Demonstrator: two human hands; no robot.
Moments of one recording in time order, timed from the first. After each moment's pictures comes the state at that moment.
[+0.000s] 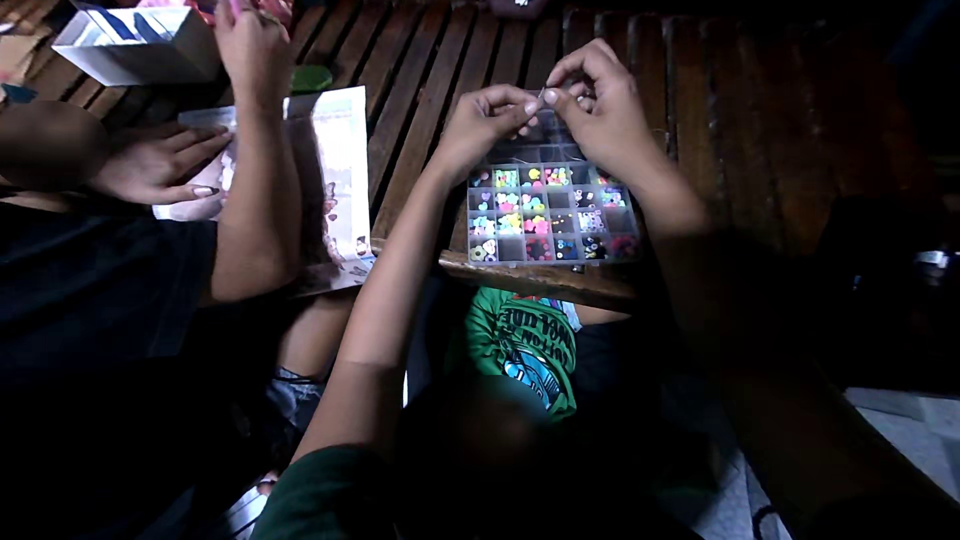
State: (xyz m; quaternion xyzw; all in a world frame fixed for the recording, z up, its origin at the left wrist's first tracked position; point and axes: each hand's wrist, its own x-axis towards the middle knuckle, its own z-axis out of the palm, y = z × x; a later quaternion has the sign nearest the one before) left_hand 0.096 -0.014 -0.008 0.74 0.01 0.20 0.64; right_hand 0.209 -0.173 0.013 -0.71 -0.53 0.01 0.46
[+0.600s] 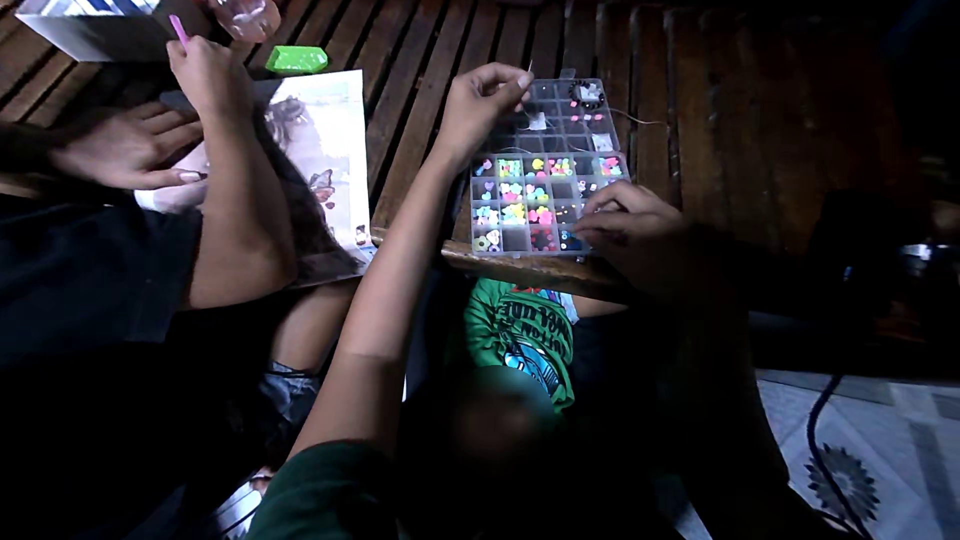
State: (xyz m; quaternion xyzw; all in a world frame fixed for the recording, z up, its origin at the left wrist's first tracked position) left_hand 0.102 -0.013 -0.010 0.72 0.07 0.25 0.64; right_hand 0.132 -0.285 -0.014 -0.76 -0.58 -0.02 0.29
